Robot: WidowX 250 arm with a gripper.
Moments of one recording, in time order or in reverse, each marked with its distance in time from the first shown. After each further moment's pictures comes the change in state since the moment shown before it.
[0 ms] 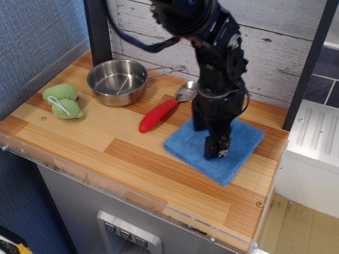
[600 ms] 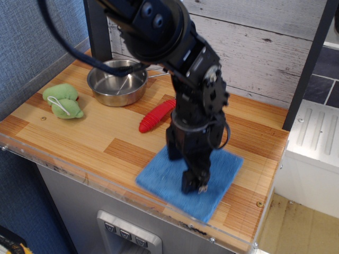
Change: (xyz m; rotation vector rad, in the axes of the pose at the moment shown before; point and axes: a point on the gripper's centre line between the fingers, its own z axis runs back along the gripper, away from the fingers) arm -0.044 -0.046 0.009 -0.019 0.070 0.071
